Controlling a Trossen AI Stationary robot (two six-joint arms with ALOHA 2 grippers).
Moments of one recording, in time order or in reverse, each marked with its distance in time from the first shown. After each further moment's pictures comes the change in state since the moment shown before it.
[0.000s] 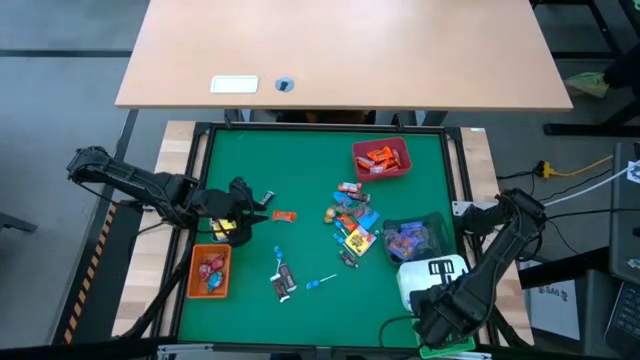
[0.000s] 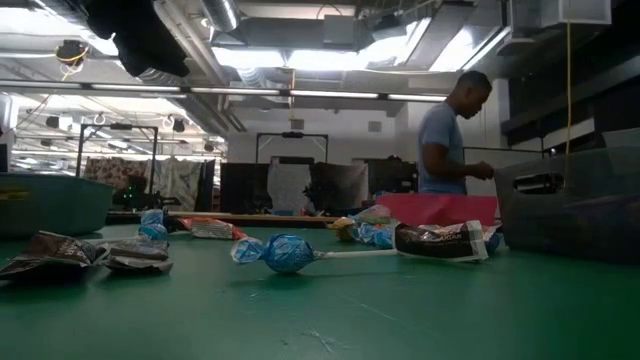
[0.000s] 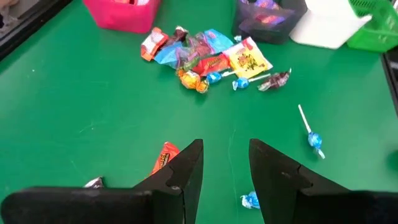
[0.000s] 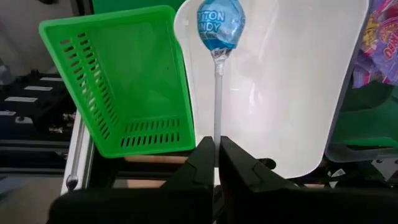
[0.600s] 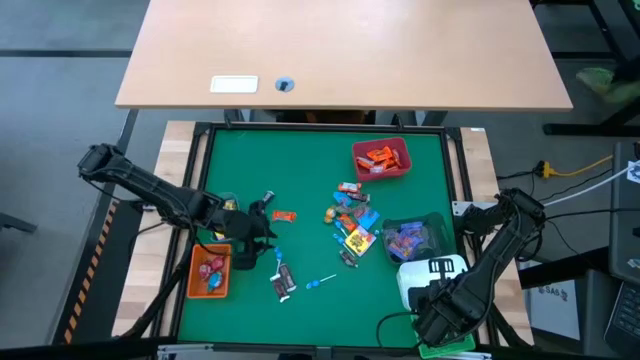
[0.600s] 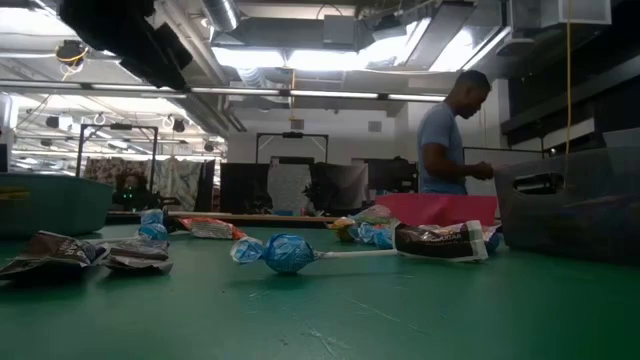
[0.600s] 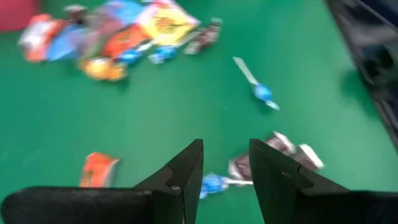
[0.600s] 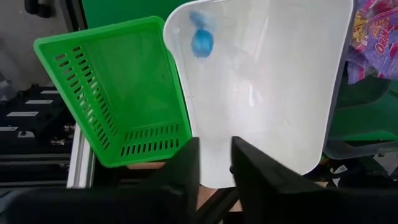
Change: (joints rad) left arm -0.081 0.224 -0.001 0.168 0.198 0.202; right arm -0.004 0.000 0.000 0.000 0.009 0.049
